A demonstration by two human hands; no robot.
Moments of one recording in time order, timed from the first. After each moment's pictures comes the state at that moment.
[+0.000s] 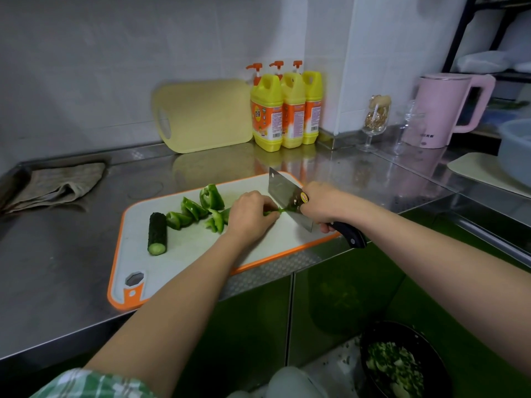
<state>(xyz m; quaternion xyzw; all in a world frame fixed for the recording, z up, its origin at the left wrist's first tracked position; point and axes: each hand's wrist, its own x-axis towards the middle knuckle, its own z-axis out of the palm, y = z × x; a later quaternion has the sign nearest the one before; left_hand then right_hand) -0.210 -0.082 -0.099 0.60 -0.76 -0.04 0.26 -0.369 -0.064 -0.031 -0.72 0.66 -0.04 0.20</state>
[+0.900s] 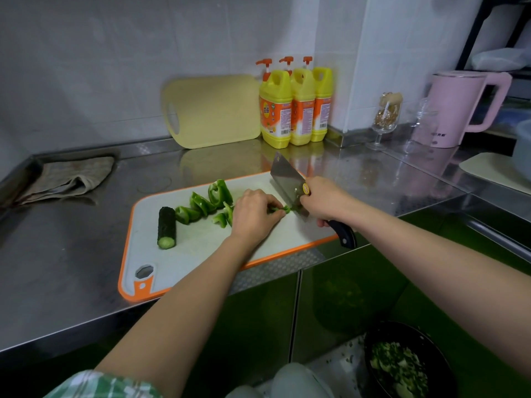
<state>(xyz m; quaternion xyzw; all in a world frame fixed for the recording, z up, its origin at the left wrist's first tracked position) -0.206 -0.075 -0.106 0.60 -0.74 -0.02 0.30 -0.357 -0.070 -0.040 -0.72 0.65 -0.13 0.19</state>
